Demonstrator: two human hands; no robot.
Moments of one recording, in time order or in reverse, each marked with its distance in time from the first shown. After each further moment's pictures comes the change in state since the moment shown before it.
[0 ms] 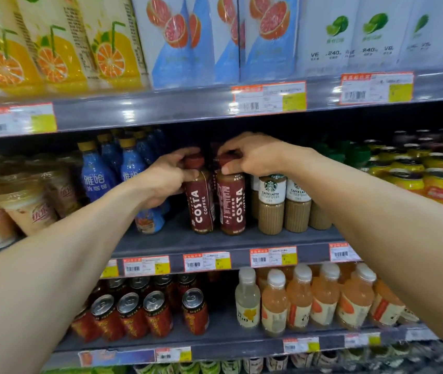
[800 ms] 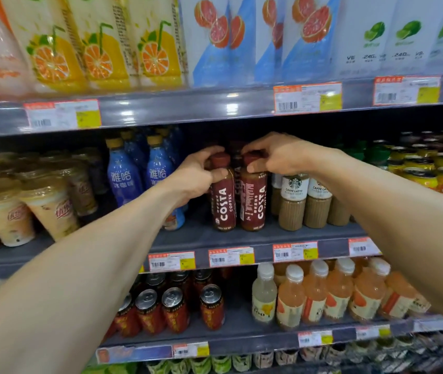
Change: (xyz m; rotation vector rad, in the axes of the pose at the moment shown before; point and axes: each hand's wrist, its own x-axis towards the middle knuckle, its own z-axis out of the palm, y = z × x) left_hand 0.008 -0.014 -0.008 0.023 -0.053 0.091; right_hand -0.005 -0.017 0.000 0.006 0.000 0.140
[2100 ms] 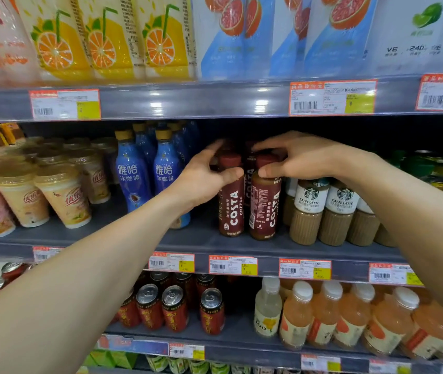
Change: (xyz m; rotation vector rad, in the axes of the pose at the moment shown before) left_hand -0.005 -0.004 0.007 0.079 0.187 0.036; right_hand 0.010 0.018 -0.006 0.067 -0.059 -0.138
